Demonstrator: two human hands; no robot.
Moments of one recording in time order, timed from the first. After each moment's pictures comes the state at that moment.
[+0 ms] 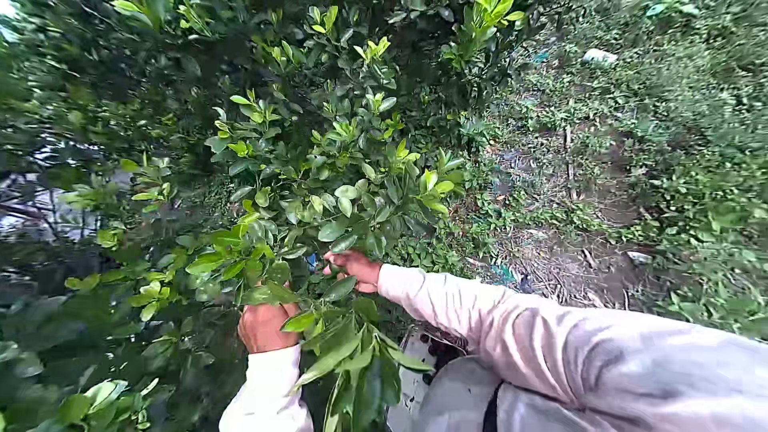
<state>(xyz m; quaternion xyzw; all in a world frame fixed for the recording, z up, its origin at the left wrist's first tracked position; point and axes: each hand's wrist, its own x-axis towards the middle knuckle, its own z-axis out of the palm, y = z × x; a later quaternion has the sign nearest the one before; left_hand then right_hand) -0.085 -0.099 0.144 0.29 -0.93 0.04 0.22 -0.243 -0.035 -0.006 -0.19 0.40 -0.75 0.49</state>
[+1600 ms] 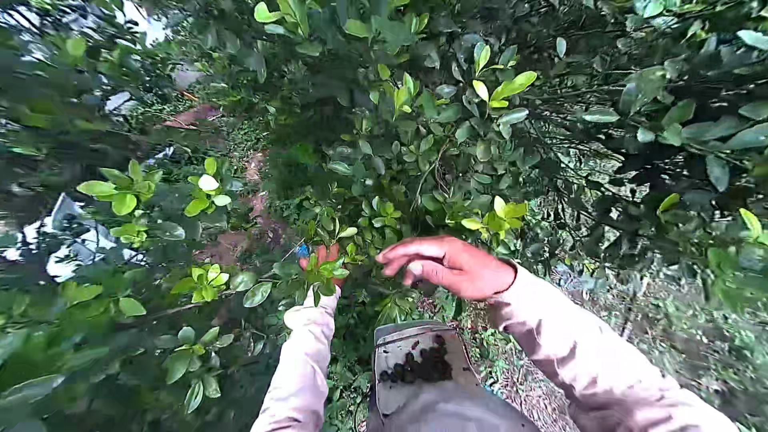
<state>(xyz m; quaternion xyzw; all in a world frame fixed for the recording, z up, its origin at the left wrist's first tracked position) -0.422 -0.335 -0.043 0.36 -0.92 -0.03 0.16 -0.572 -0.048 0.170 -0.66 0.50 -0.49 0.28</state>
